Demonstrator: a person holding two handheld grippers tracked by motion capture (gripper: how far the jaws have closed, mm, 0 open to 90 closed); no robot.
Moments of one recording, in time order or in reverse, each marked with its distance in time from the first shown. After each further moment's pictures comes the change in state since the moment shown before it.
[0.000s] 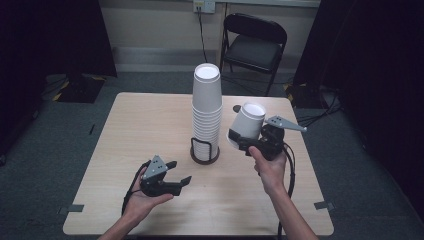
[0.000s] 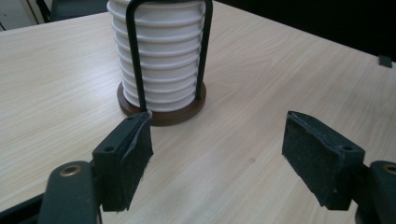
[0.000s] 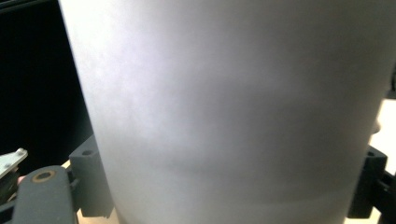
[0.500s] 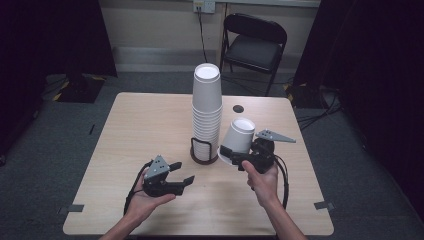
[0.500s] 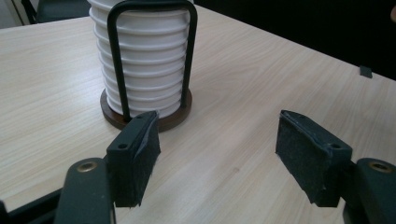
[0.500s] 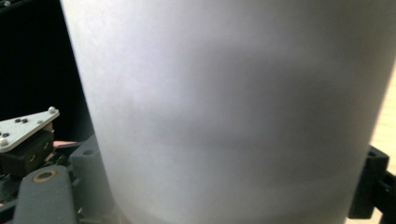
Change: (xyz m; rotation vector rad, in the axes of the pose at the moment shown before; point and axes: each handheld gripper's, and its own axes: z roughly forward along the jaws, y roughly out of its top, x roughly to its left) left arm -0.004 0.003 0.004 -0.020 -0.046 -0.023; right arm 0.009 -0.036 0.008 0.081 0.106 0.070
